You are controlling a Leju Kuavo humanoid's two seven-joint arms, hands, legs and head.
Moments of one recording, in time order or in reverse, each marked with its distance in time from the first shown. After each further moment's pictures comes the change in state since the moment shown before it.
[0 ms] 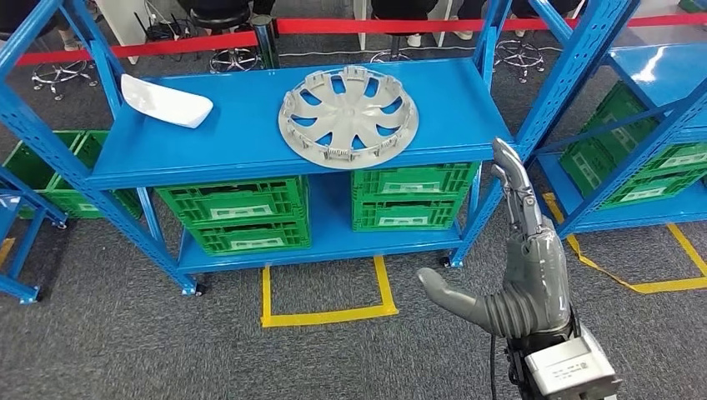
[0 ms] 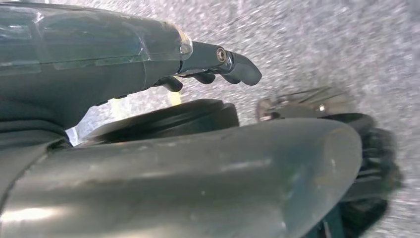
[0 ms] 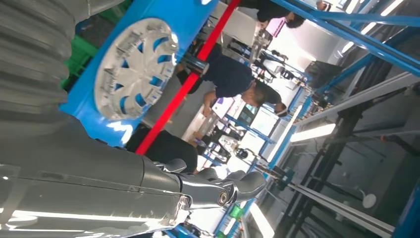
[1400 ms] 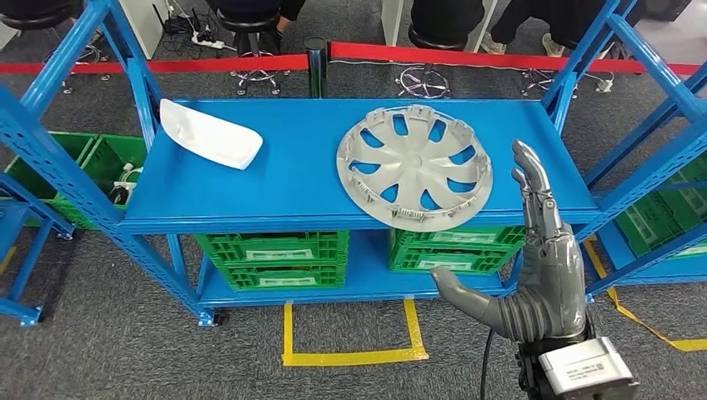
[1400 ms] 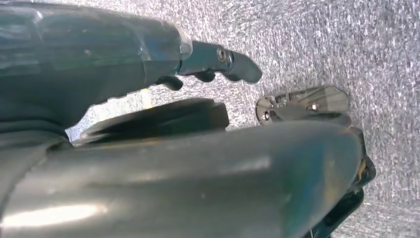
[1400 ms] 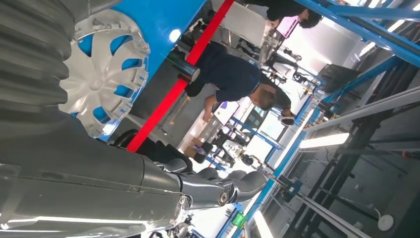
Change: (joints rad) left arm -0.005 -0.010 -0.001 0.000 0.012 0.000 -0.007; right arm 0.001 -0.005 -0.004 -0.005 0.015 -0.025 0.039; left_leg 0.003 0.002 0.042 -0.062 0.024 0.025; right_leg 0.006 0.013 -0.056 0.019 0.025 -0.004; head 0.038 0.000
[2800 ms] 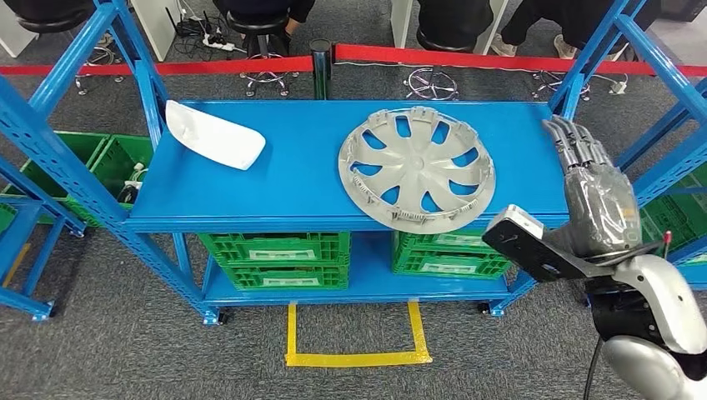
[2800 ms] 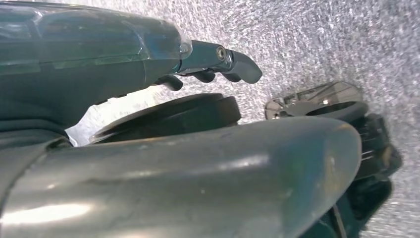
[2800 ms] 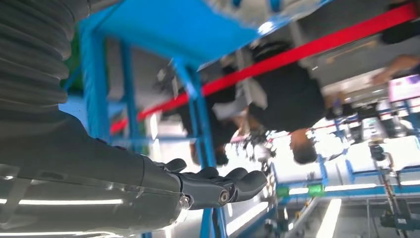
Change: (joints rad) left arm -0.002 0.010 -0.062 0.000 -0.056 -0.036 0.040; right arm -0.134 -0.301 -0.255 0.147 0.263 0.474 0.436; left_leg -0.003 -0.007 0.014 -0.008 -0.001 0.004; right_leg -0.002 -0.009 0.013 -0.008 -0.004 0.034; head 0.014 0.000
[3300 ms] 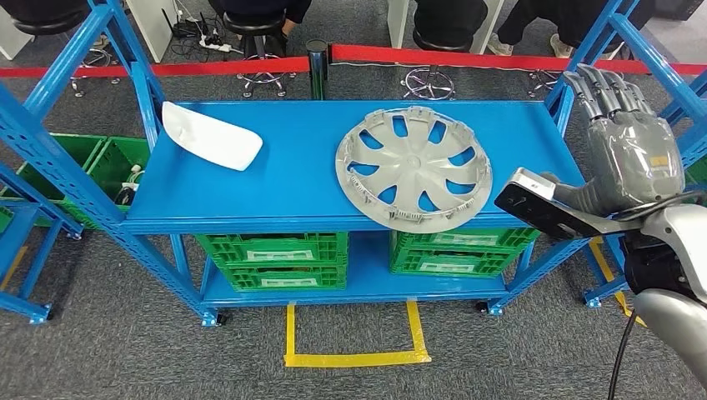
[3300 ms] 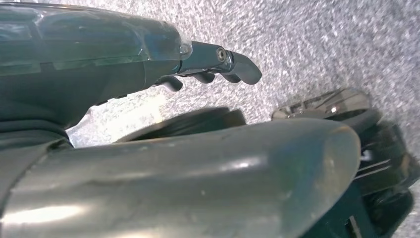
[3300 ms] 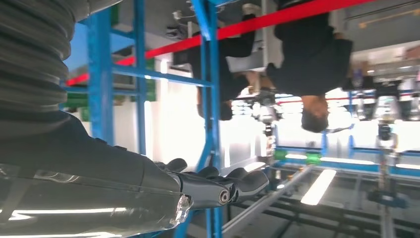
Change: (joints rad) left arm -0.005 0.022 -0.036 0.000 0.000 0.004 0.003; right arm -0.211 -0.092 0.003 0.059 0.019 0.160 -0.041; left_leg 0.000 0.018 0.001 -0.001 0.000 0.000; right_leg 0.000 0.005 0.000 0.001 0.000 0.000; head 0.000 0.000
